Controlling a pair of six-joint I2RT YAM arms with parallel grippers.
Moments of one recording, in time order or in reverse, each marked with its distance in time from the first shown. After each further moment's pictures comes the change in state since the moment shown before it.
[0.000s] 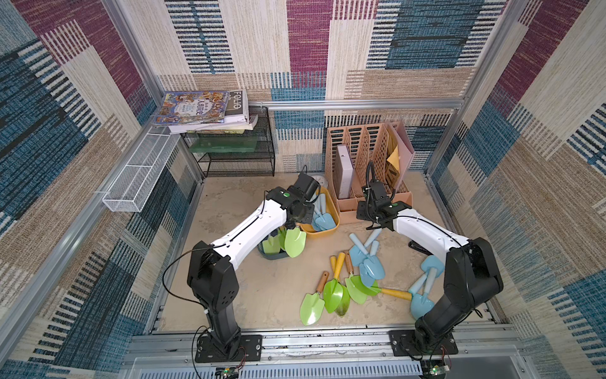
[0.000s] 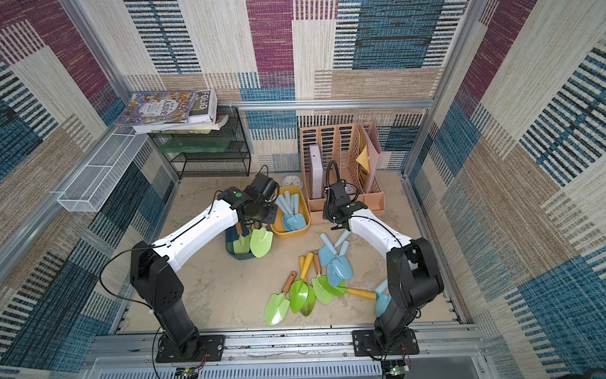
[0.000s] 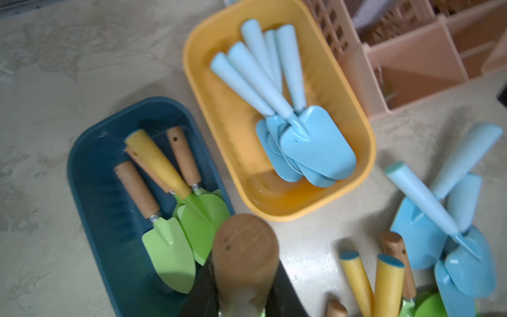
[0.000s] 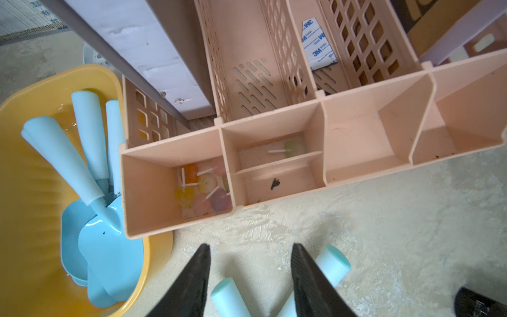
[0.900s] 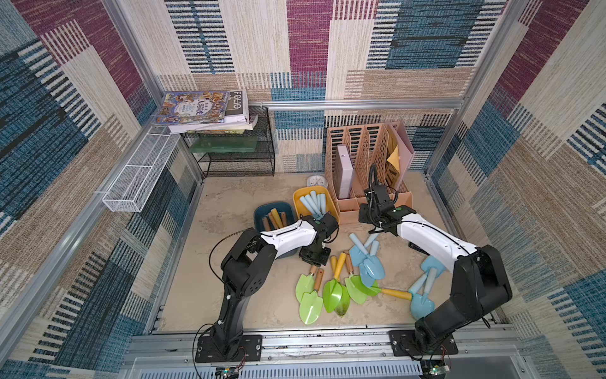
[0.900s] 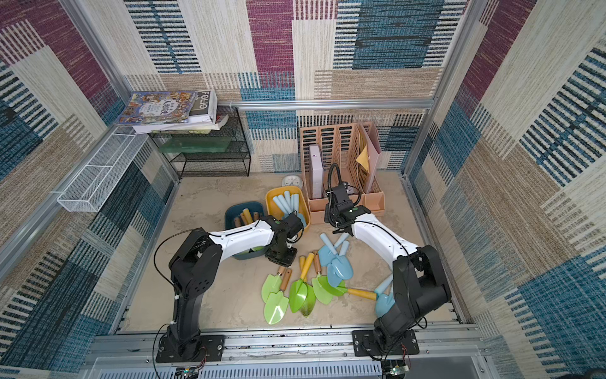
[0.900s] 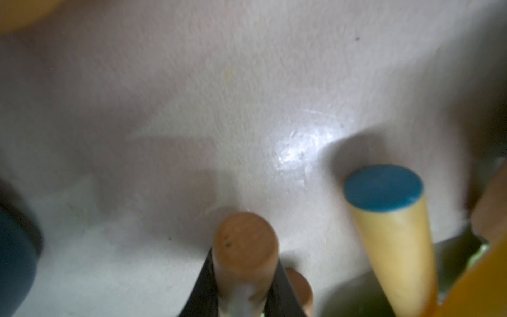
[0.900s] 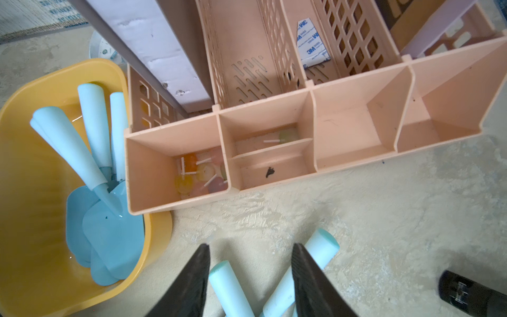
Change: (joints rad) left arm -0.204 0.261 -0.198 0.008 0.298 -0.031; right arm 0.006 -0.071 -0.069 -0.001 0.014 -0.003
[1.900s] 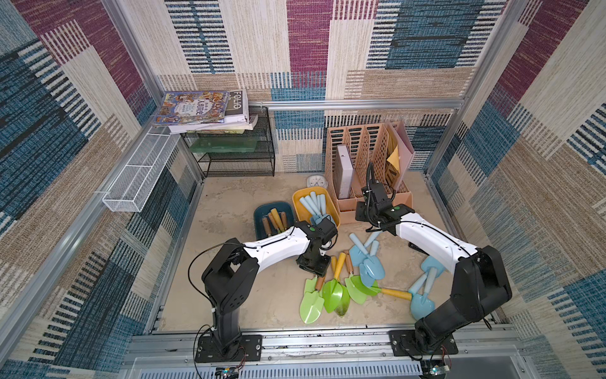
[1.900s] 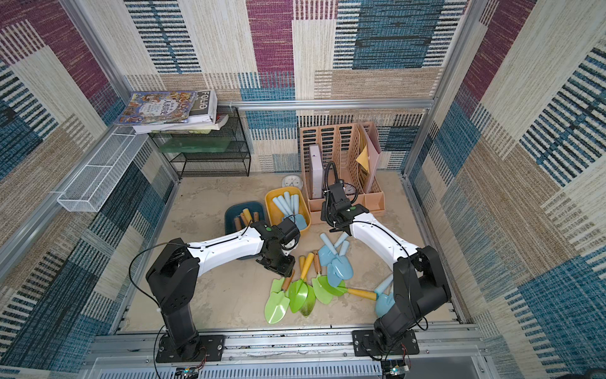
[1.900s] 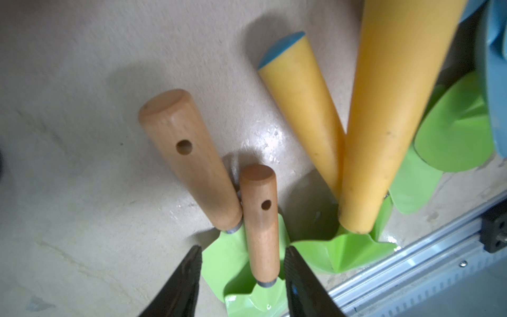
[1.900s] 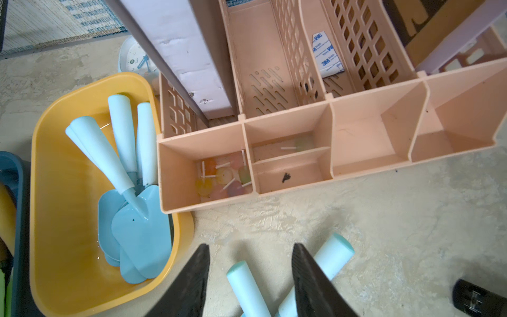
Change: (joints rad) left arm -0.056 -0.184 -0.135 -0.014 0.074 0.035; right arm 0.035 -0.014 0.023 0.000 -0.001 0.008
